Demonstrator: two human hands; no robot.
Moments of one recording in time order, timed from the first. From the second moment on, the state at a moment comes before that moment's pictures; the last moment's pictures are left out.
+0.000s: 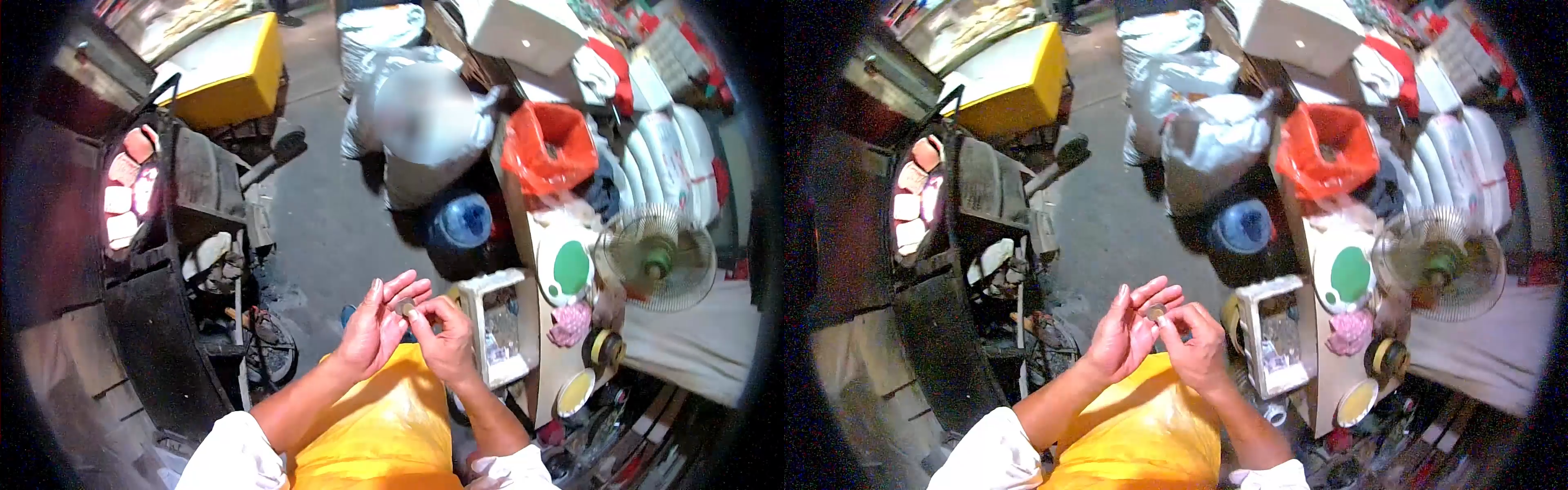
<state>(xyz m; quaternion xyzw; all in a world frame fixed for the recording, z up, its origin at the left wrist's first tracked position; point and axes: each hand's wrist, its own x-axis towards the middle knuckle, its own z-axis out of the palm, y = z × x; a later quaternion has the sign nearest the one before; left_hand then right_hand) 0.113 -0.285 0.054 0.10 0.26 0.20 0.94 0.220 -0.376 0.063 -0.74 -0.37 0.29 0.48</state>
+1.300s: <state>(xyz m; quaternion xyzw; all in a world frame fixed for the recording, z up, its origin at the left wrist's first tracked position) 0.018 0.240 -0.062 0.33 0.63 0.34 0.61 0.512 0.571 0.092 -0.63 -0.21 0.42 0.62</state>
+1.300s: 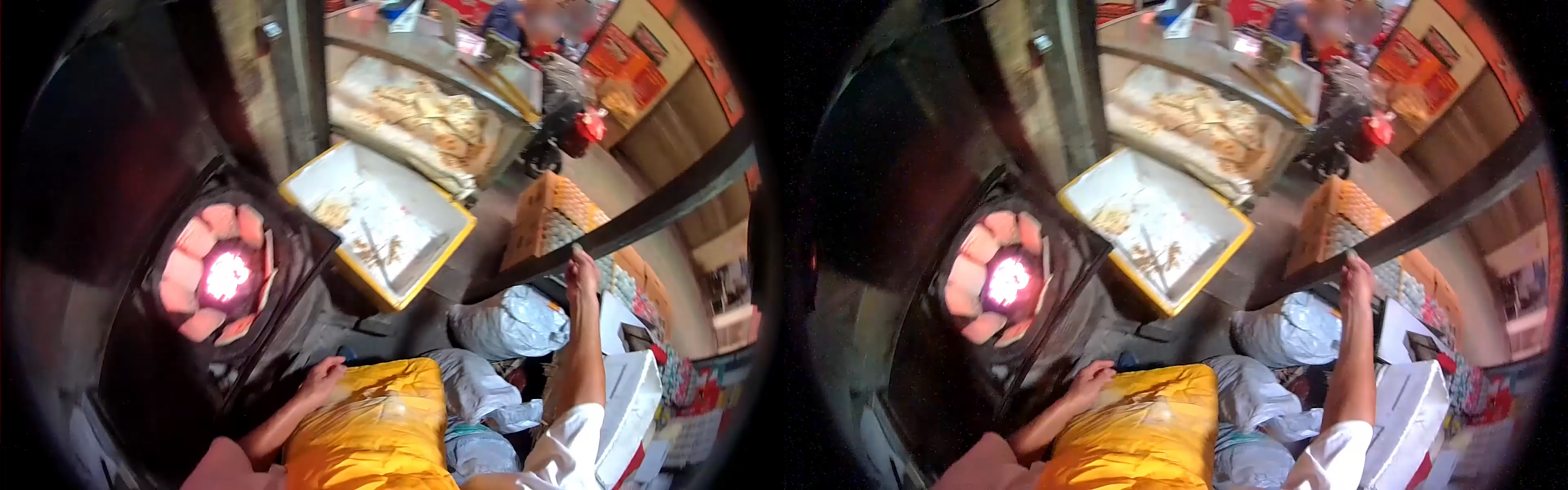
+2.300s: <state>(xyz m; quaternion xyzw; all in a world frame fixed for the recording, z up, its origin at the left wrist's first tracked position) 0.188 0.438 -0.113 0.13 0.79 0.34 0.50 0.597 1.240 0.088 -0.60 -0.39 0.39 0.57</state>
